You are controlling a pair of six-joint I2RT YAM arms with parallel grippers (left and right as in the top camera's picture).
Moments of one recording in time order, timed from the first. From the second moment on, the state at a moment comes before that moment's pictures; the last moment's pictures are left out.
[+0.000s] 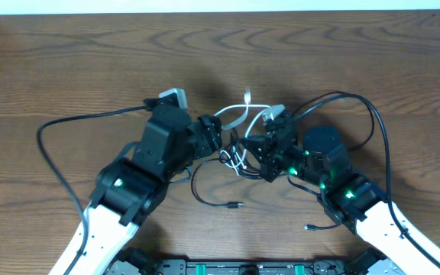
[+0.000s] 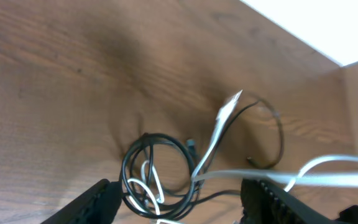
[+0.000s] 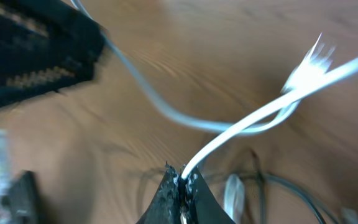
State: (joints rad) left arm -0.53 1.08 1.04 -0.69 -0.01 -0.81; right arm 0.61 1.11 0.67 0.00 -0.33 0.29
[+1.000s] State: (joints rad) left arm -0.53 1.18 1.04 -0.77 -0.04 -0.83; right arm 0.61 1.17 0.67 -0.30 -0.10 0.48
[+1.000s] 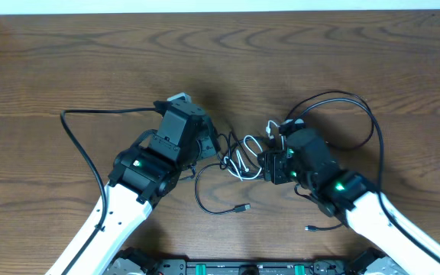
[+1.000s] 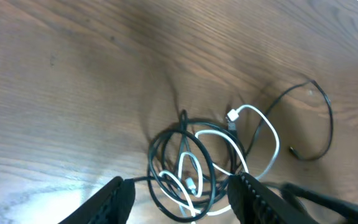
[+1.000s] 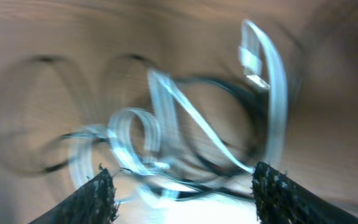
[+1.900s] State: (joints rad) left arm -0.37 1.18 1.04 -0.85 -0.08 -0.83; right arm 0.79 1.54 0.67 0.00 -0.30 0.18
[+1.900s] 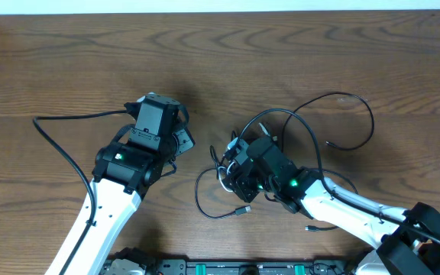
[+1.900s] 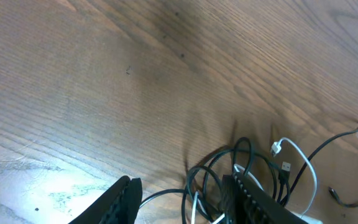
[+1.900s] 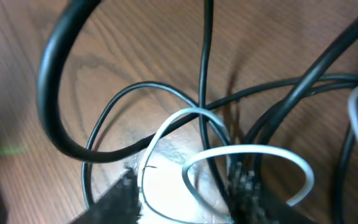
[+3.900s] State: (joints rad) left arm -0.03 1.02 1.04 -1.08 -0.08 -0.91; right arm 0.99 1.69 0.83 -0.19 -0.10 0.34
